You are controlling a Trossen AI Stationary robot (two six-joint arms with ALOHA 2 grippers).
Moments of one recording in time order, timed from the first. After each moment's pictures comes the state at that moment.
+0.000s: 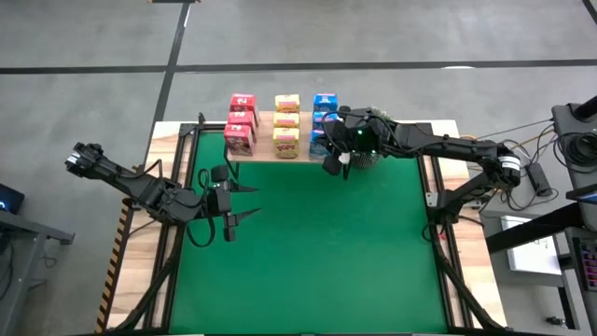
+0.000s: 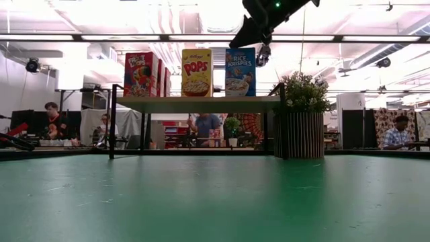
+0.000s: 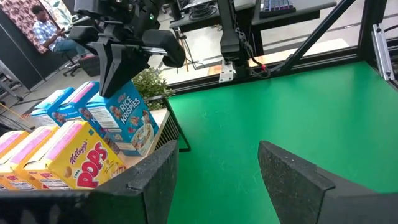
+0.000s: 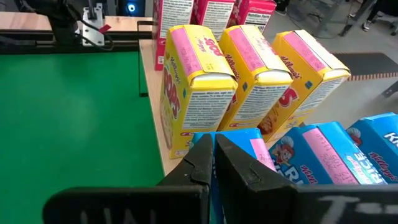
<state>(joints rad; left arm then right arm) -0.44 0.98 0.93 -0.29 -0.67 0.07 -0.30 1.45 1.30 -0.32 0.08 -0.17</state>
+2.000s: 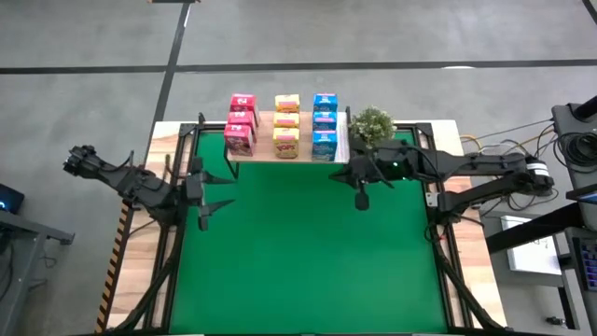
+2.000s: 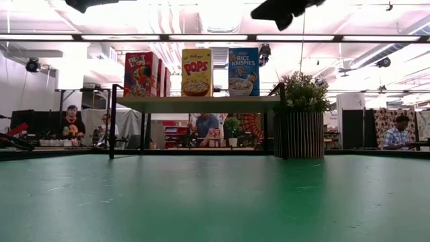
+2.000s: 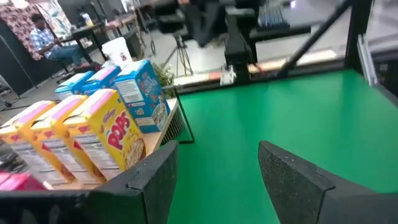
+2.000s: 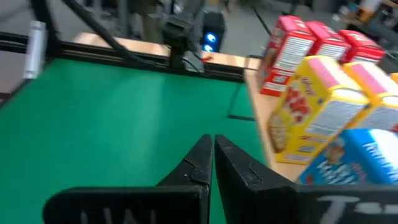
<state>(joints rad) -0.44 0.63 0.72 -0.36 -0.64 0.08 -0.10 1.18 1.02 -0.19 -0.05 -0.19</state>
